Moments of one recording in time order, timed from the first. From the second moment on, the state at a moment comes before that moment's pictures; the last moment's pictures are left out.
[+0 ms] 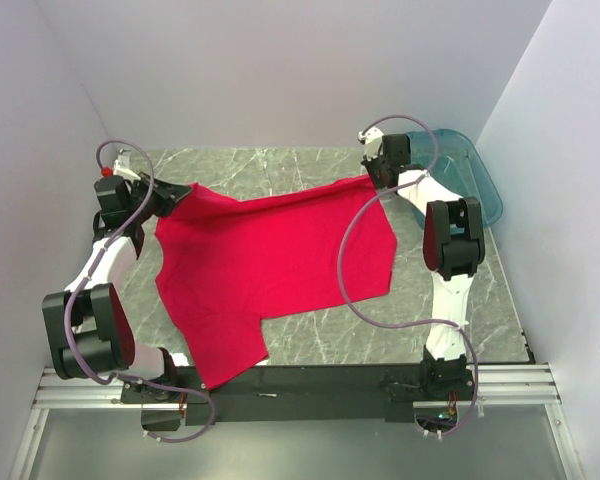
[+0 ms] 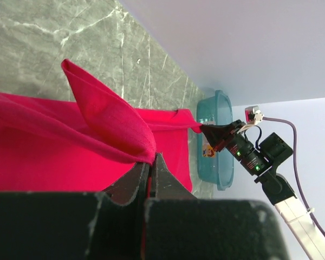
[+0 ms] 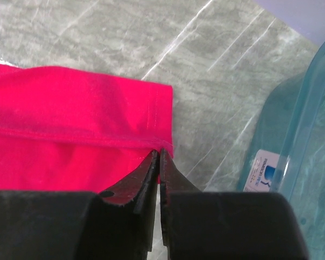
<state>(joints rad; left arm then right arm) 0.21 1.41 0.87 0.23 0.58 -0.94 0.14 2.18 1.68 -0.18 -0.06 -0.38</state>
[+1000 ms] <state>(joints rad) 0.21 1.38 0.80 0.23 0.59 -0.92 0.10 1.93 1.46 -0.20 -0.21 -0.43</state>
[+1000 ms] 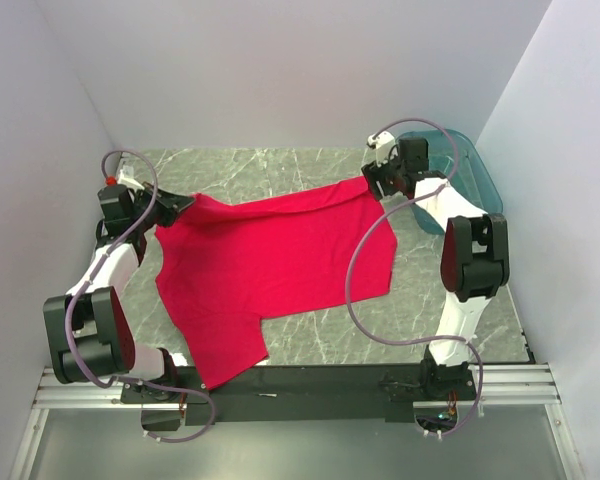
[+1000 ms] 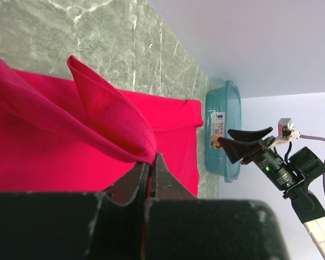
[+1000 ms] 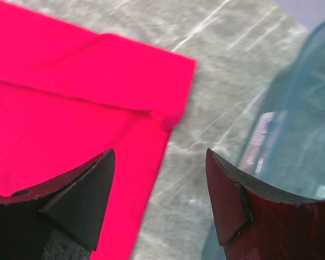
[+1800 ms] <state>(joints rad) 0.21 1.20 0.62 0.19 0.57 -0.90 0.10 1.89 1.39 -0.21 -0.28 -0.39</state>
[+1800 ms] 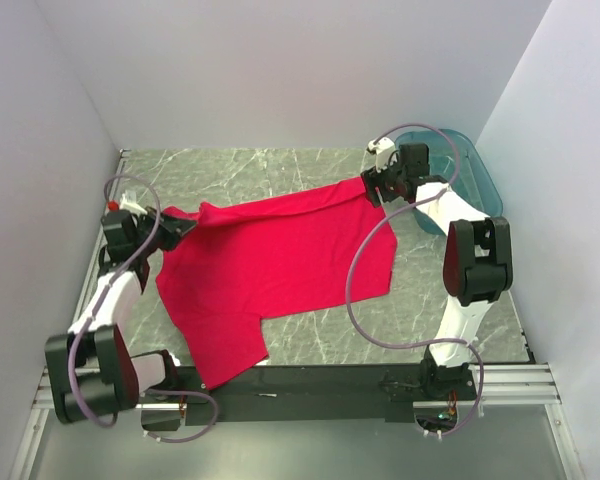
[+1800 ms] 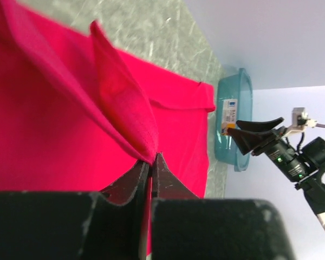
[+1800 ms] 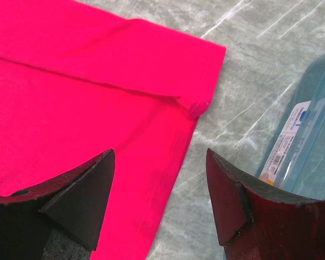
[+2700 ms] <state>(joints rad) 0.21 1.24 0.71 -0.17 0.44 -0.74 0.10 1.75 1.30 -0.25 -0.43 -0.36</state>
